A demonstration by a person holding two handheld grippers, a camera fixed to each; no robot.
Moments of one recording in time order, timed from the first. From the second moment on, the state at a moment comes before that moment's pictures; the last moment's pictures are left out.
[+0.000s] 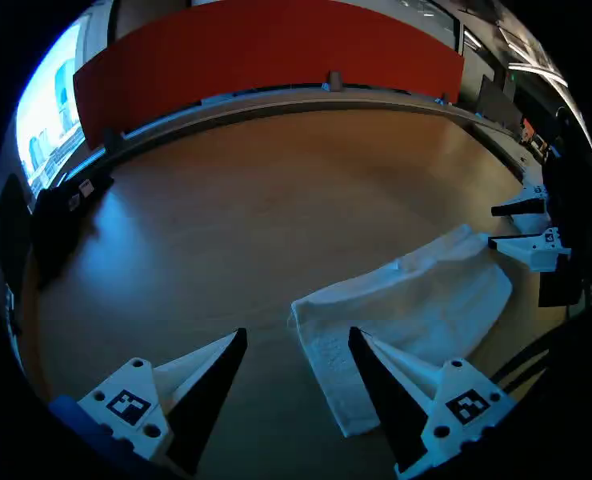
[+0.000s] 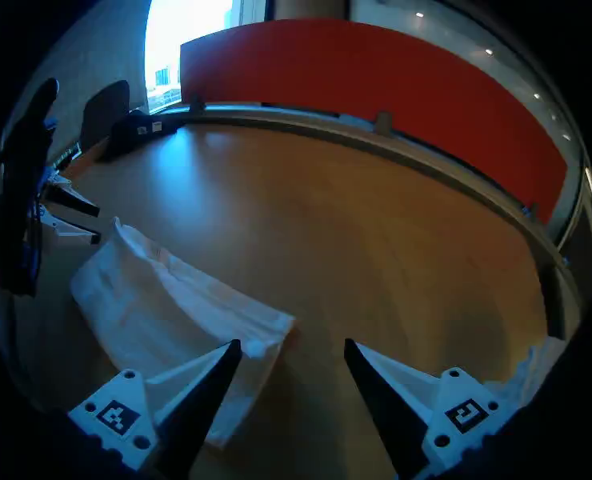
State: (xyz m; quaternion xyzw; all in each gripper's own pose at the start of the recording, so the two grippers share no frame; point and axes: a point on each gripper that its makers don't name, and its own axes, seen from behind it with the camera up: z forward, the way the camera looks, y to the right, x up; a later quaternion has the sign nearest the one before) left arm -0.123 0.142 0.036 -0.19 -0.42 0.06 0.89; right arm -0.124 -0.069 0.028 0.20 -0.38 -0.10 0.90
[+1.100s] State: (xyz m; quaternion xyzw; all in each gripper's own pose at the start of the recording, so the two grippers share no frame) left arm -0.128 0.125 -0.037 -0.18 -0.43 0.05 0.88; right arm -0.124 -0.069 -0.042 0.22 -0.39 -0.09 0.89
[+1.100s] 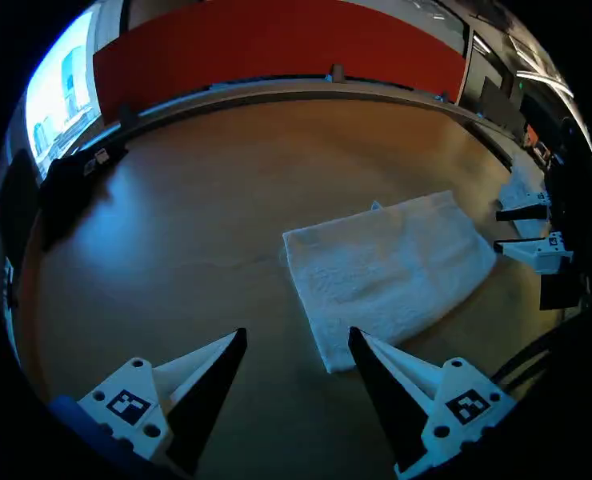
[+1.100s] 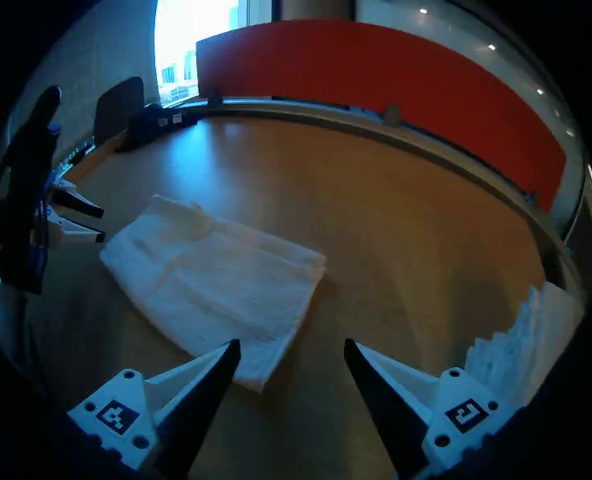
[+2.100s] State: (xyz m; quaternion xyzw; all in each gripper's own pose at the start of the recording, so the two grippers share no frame) left arm -0.132 0.096 -0.081 -0.14 -0.45 0.02 0.88; right arm -0.146 -0.076 -0.068 0.29 -0.41 -0.14 0.86
